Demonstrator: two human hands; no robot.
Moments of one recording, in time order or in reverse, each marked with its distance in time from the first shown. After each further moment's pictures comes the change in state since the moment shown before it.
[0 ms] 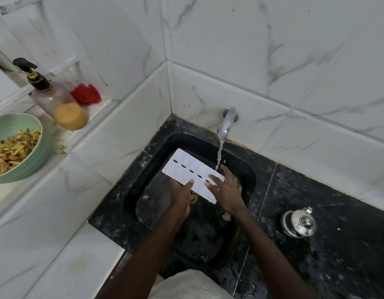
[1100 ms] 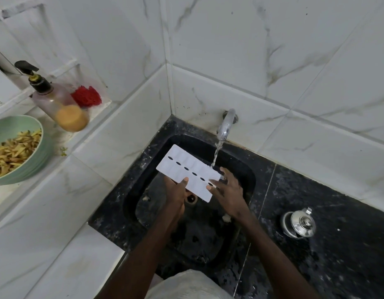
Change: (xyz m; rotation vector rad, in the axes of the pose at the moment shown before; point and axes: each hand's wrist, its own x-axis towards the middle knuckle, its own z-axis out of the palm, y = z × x) left_hand 0.004 0.014 -0.007 -0.003 0.029 0.069; right_hand -0.009 0.011 -0.004 0.035 0.073 -0.088
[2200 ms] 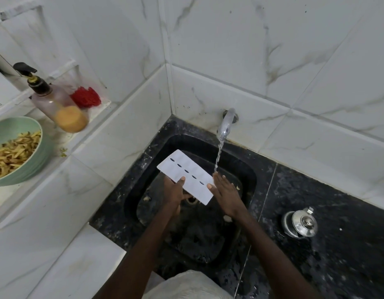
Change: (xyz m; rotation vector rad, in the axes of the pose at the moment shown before) left_hand 0.007 0.002 -0.012 0.140 -0.057 -0.038; right_hand 0.008 0.005 0.014 0.059 -0.196 0.056
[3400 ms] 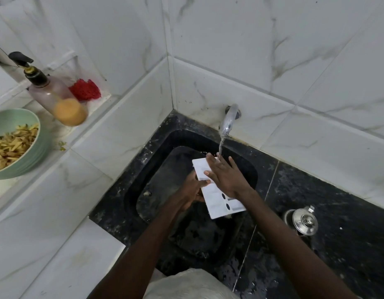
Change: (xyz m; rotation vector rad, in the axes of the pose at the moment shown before) left_hand -0.001 -0.005 0.029 0.191 -0.502 -0.044; right_hand 0.037 -0.017 -0.045 -0.489 -0.039 -0.275
